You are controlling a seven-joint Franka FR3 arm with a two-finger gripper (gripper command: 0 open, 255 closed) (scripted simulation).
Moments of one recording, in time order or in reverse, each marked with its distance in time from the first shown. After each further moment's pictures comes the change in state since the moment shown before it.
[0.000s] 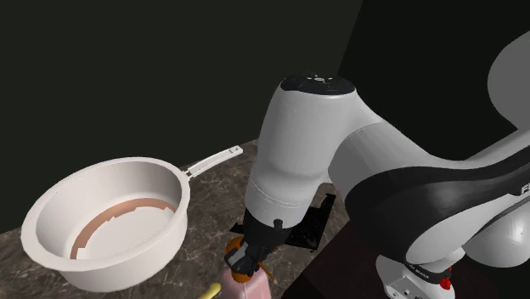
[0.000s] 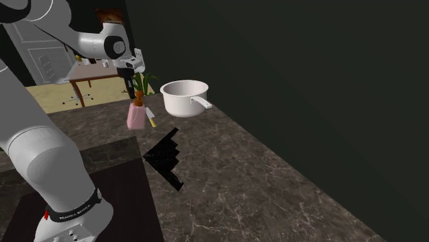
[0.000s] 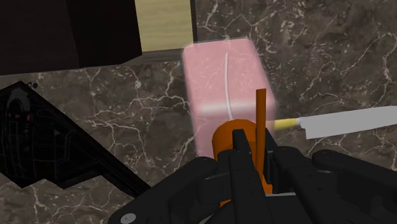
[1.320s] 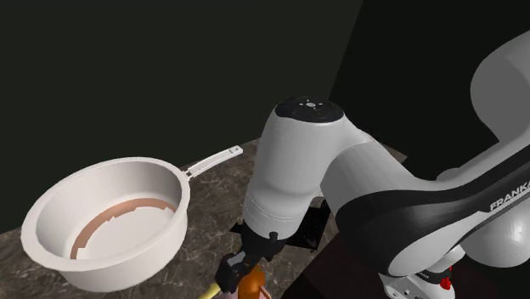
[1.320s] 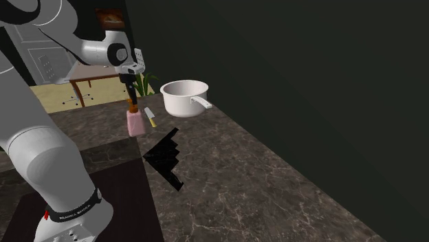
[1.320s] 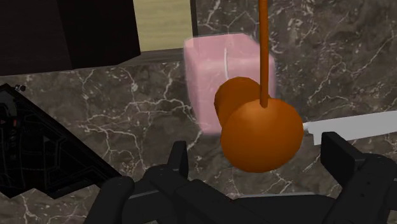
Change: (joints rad) arm -0.003 0.042 0.009 -0.037 -0.021 0.075 0.012
